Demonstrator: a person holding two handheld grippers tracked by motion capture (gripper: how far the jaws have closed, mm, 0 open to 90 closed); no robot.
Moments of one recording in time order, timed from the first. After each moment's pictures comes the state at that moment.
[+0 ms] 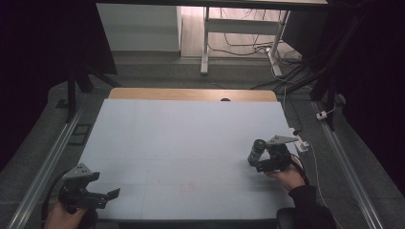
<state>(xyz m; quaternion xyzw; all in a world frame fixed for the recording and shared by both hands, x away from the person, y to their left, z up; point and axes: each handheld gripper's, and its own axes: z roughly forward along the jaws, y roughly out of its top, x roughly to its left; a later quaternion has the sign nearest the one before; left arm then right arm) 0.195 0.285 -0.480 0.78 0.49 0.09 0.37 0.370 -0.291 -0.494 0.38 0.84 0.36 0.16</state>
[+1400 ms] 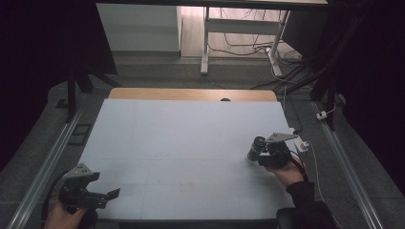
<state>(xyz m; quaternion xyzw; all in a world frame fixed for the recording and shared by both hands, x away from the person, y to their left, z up) 0.196 0.285 -0.480 0.78 0.49 0.09 0.37 0.370 -0.285 -0.479 0.35 0.85 0.36 0.16</state>
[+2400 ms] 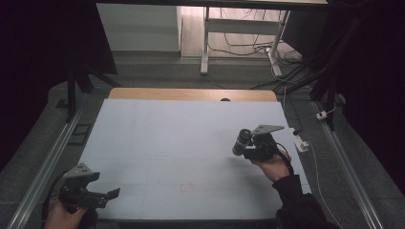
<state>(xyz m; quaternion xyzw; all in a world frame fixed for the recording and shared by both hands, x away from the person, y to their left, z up) 0.197 0.285 -0.480 0.78 0.49 0.09 0.37 0.376 -0.233 -0.454 0.33 0.85 0.39 0.14</state>
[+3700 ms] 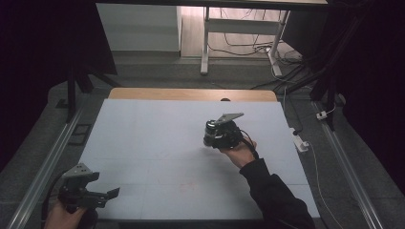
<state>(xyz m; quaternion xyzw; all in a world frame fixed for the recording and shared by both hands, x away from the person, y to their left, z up) 0.197 0.287 -0.481 0.78 0.50 0.09 0.37 0.413 -0.133 -0.462 0.28 0.87 0.38 0.12</state>
